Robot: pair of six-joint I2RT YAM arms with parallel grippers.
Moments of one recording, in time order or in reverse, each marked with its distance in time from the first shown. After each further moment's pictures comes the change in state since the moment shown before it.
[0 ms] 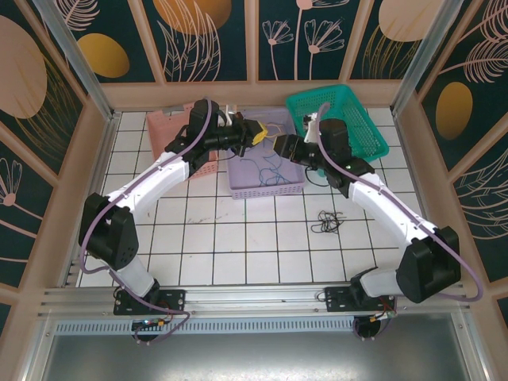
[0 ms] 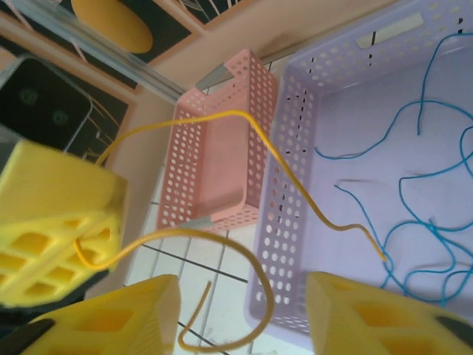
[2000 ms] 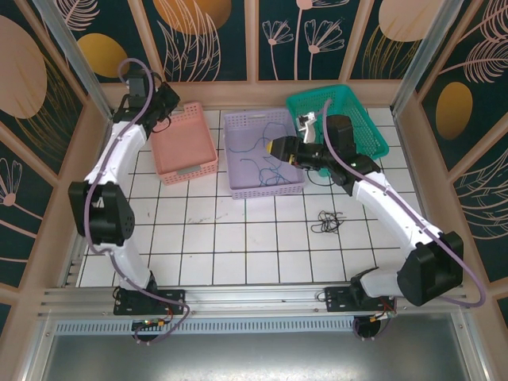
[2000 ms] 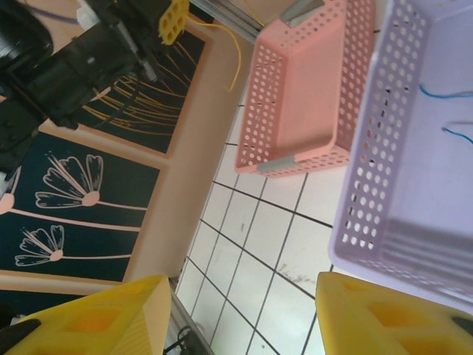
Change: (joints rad) left arm 0.438 0.197 0.343 -0.389 -0.506 0.656; right arm -0.021 -0.034 0.034 -0.089 -0.288 0.035
